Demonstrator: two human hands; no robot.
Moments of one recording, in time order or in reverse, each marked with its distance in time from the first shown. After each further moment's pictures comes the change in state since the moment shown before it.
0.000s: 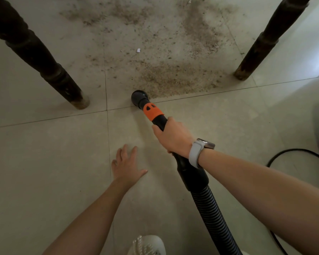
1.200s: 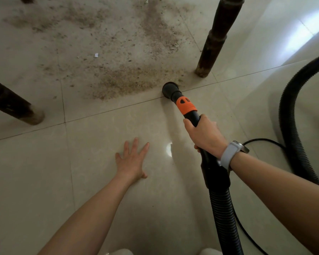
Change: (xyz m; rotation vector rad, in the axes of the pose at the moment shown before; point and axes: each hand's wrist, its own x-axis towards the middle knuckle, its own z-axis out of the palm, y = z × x) left_hand 0.018 0.115 -0.002 0.262 -0.198 0.285; right_hand -0.012 0.127 -0.101 0.156 0.231 0.300
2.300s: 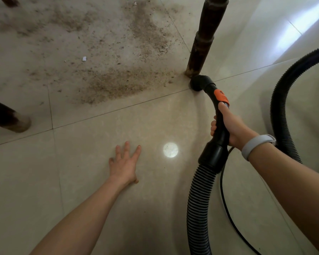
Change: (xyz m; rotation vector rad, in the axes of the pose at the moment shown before) left_hand 0.003 0.009 -0.006 0.022 -0.005 -0.015; right_hand 0.039 0.050 -0.066 0.975 -0.081 0.441
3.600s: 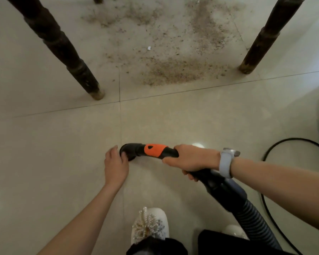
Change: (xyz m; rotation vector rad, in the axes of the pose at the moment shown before) left_hand -0.122 -0.128 0.068 -0.854 0.624 -0.443; right_hand -0.139 0.130 0.138 -1.359 -0.763 -0.231
